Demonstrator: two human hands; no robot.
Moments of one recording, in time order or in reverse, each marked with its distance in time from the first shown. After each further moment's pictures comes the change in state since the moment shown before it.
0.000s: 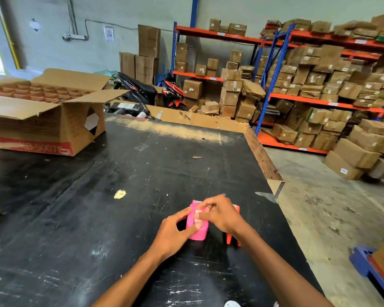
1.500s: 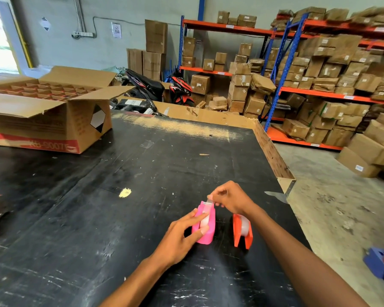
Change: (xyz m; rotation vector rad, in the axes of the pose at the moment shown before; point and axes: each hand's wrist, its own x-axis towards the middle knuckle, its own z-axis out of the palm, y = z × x) left_hand -0.004 -0.007 0.002 0.059 -0.122 0.190; right_hand 0.050 0.021 -0.023 -0.035 -0.046 -0.003
